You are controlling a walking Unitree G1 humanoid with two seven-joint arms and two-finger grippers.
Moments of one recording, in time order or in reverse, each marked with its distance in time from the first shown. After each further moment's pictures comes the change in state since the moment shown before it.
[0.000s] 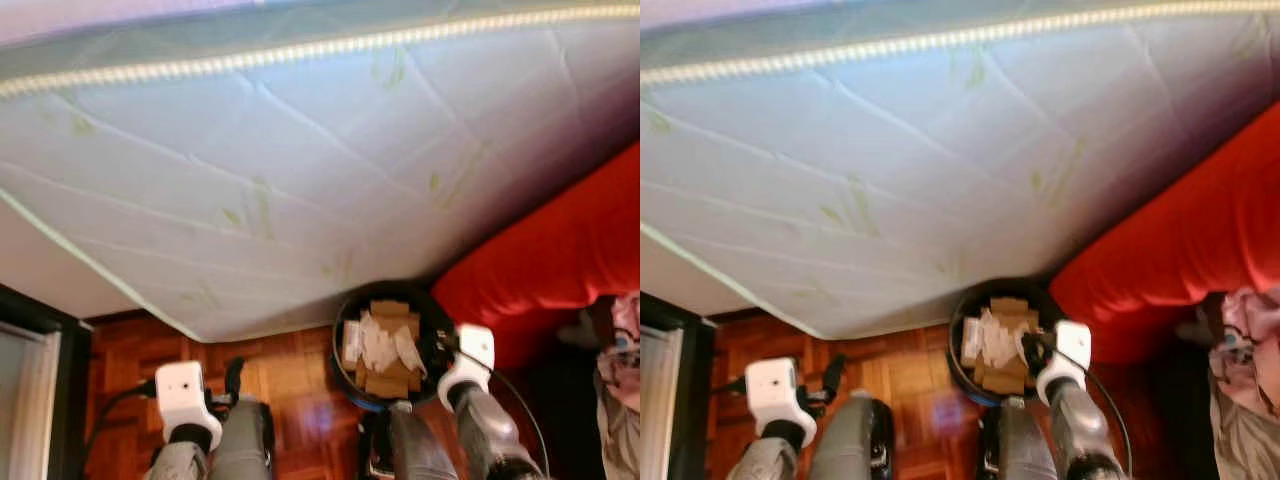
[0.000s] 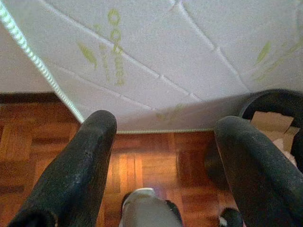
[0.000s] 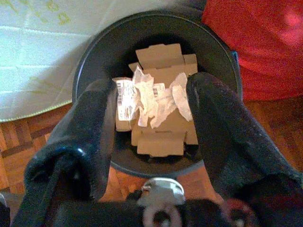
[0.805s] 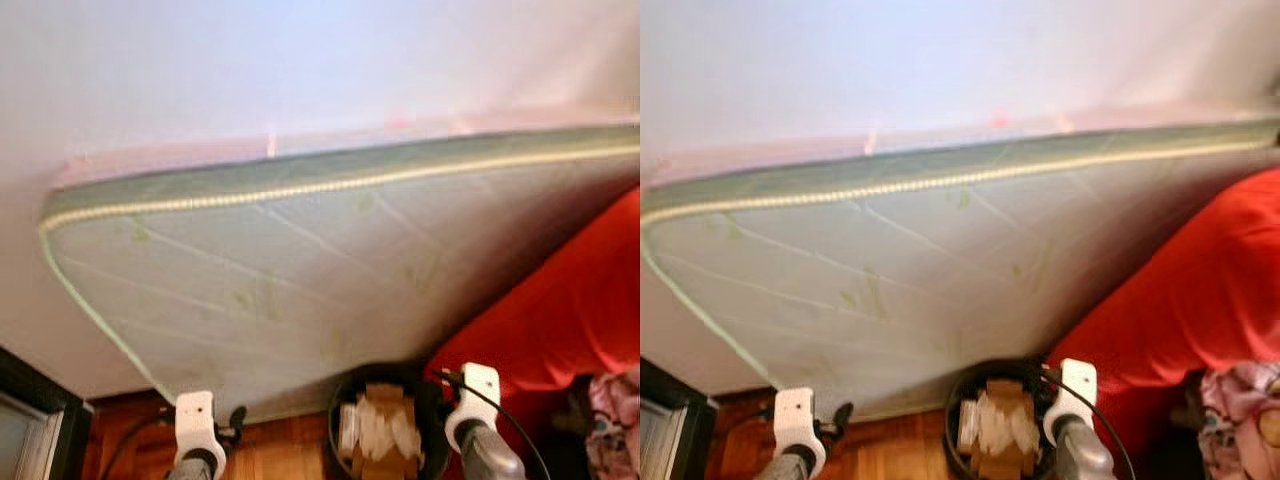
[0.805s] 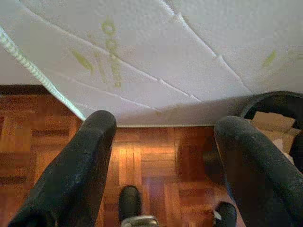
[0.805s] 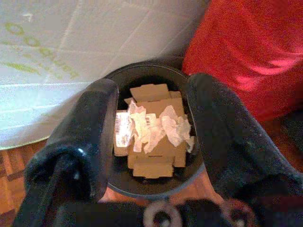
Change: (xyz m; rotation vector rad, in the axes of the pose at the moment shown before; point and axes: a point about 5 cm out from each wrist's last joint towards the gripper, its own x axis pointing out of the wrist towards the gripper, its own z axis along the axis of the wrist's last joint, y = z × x) left arm 0.019 0.015 -0.079 0.009 0.342 0.039; right arm -0.020 -0.019 -0.042 -0.008 0.170 -0.112
